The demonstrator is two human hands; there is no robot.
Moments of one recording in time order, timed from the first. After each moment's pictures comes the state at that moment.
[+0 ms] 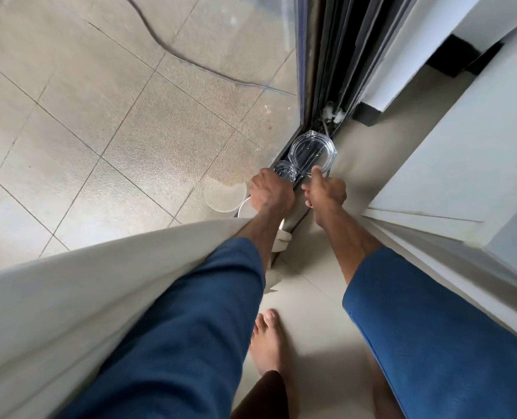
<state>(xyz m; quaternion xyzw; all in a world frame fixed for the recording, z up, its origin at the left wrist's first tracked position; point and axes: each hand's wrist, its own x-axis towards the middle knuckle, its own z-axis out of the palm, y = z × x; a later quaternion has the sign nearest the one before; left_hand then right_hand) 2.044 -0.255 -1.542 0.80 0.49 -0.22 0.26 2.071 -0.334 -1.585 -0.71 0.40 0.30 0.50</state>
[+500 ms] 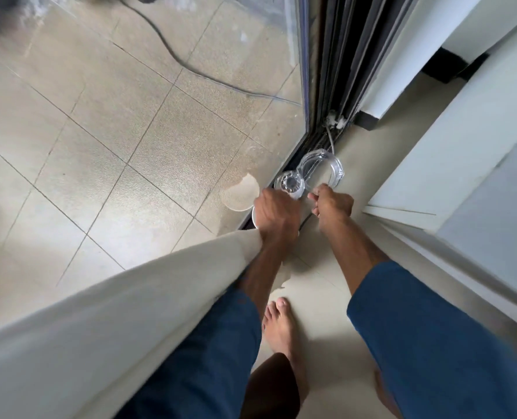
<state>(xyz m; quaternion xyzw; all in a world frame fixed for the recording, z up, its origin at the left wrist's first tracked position) 2.001 -0.274 -1.459 0.83 0.48 -0.11 0.27 2.052 -0.344 -1.533 -0.62 0.48 0.34 0.52</state>
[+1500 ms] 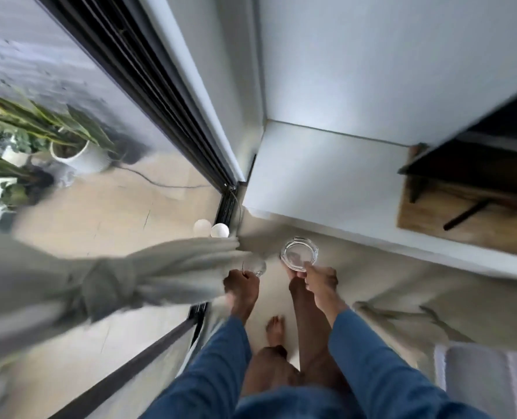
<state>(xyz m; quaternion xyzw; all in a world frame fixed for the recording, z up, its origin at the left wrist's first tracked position) 1.778 -0.472 -0.880 0.84 0.39 -0.27 0.28 1.793 -0.635 -0.910 -0.63 0.53 0.25 0.51</state>
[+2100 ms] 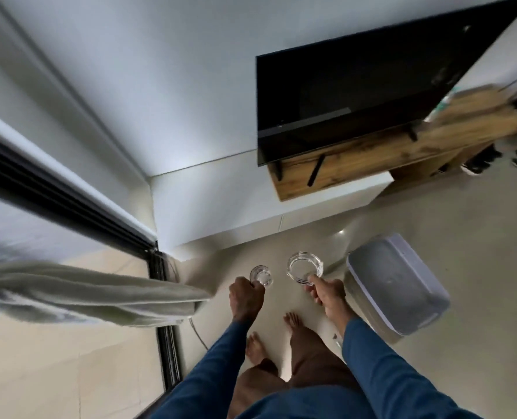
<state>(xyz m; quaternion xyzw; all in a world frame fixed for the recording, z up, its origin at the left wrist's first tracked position) 1.629 -0.626 -0.809 0.90 0.06 -0.32 0.30 1.535 -0.787 -0.822 -0.51 0.63 0.05 0.58</state>
